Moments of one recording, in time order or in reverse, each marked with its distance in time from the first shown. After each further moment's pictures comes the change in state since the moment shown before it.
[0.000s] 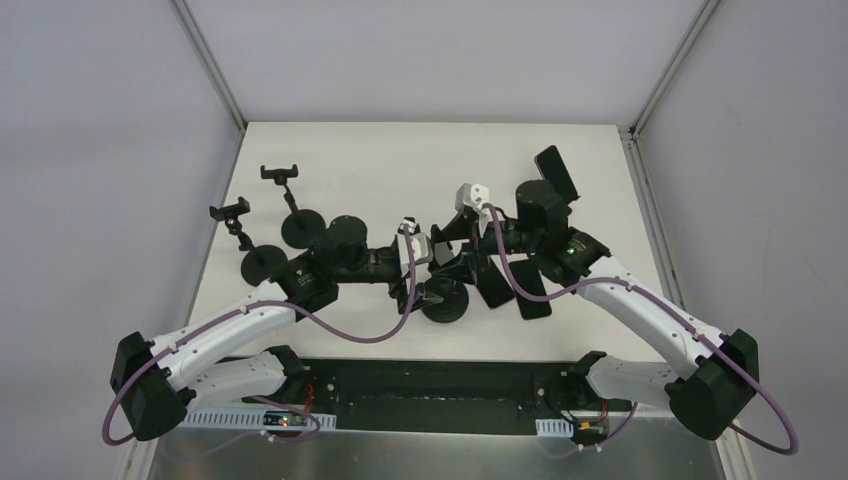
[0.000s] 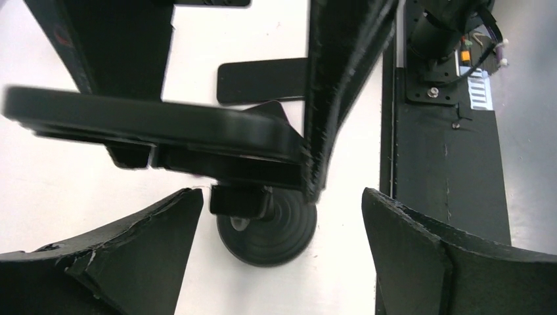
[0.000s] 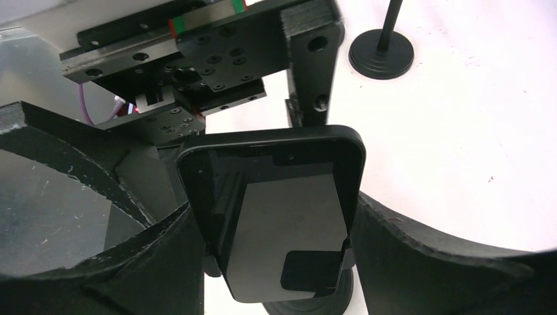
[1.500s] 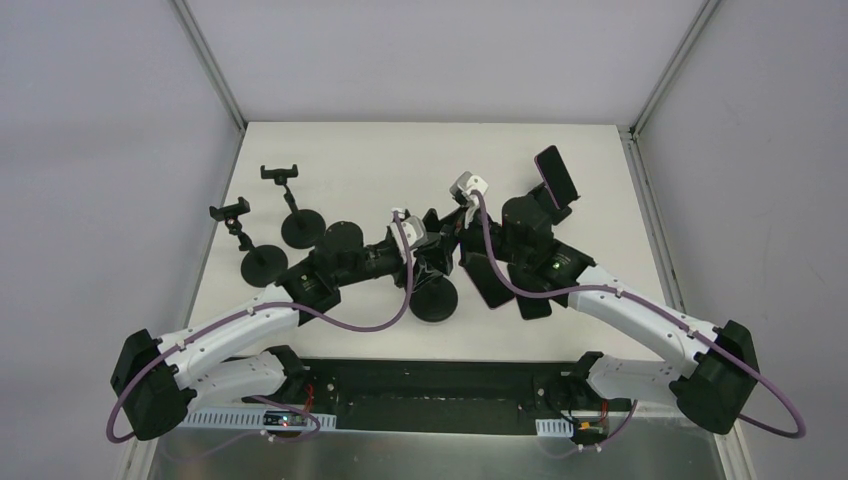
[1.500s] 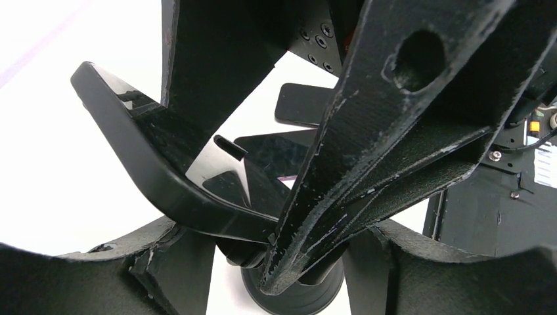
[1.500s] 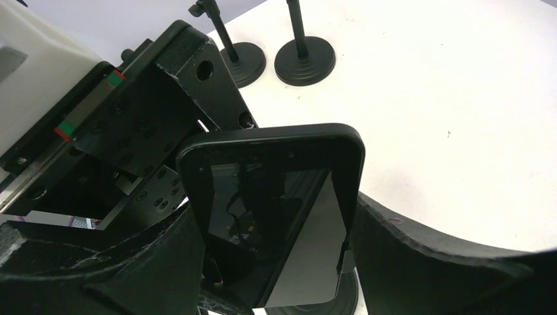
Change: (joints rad) left arm 0.001 0.002 -0.081 0.232 -0.212 -0.133; right arm 0.147 0.006 -0.060 0.201 0.483 0.320
